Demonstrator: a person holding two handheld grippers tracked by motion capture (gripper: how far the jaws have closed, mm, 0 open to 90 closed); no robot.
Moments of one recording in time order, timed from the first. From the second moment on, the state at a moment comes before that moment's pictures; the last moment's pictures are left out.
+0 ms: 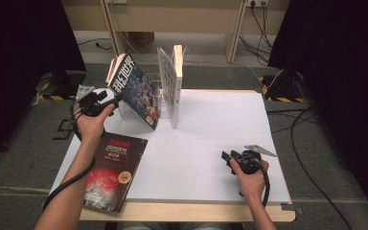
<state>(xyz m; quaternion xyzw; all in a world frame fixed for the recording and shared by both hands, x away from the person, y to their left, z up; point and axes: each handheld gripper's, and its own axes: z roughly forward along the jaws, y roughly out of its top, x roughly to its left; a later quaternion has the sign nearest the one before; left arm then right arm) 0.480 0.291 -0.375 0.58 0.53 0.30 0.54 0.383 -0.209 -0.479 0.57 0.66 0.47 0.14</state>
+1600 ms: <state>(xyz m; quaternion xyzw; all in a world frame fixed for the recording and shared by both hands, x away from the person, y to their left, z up) 0.423 0.399 -0.489 0.69 0.61 0.19 0.34 0.396 -0.170 -0.473 0.54 0.70 0.45 0.11</state>
